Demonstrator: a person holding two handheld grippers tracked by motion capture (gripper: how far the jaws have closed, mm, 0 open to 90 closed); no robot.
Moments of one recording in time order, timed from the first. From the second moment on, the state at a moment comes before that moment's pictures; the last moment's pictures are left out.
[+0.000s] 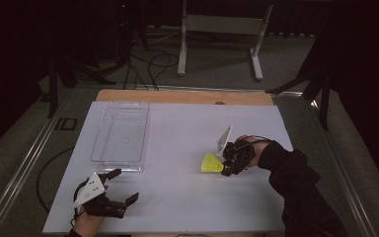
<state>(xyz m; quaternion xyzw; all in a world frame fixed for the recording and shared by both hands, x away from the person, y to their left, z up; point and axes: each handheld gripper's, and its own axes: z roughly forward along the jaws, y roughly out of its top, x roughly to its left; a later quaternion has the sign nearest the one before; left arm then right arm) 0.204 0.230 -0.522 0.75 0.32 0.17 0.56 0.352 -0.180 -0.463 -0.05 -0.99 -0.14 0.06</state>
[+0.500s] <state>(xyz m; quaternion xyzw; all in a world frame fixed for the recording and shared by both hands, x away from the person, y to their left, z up) 0.204 0.230 -0.522 0.75 0.31 0.17 0.56 0.354 -0.156 -0.439 -0.03 -0.98 -0.19 0.06</state>
